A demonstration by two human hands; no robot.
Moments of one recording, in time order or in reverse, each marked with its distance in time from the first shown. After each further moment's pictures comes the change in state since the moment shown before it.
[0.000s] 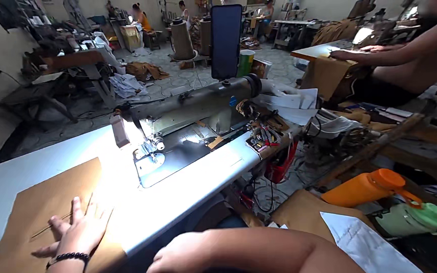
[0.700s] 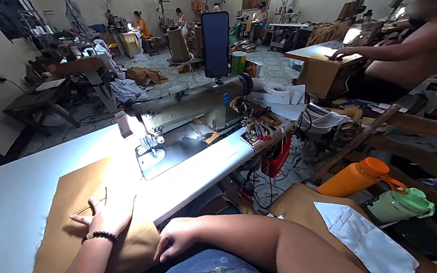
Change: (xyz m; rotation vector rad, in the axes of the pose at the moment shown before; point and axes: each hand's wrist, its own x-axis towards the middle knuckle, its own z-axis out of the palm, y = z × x) left_hand -0.020 0.032 0.007 0.127 -0.001 0.174; right_hand 0.030 0.053 0.036 0.181 -0.005 0.074
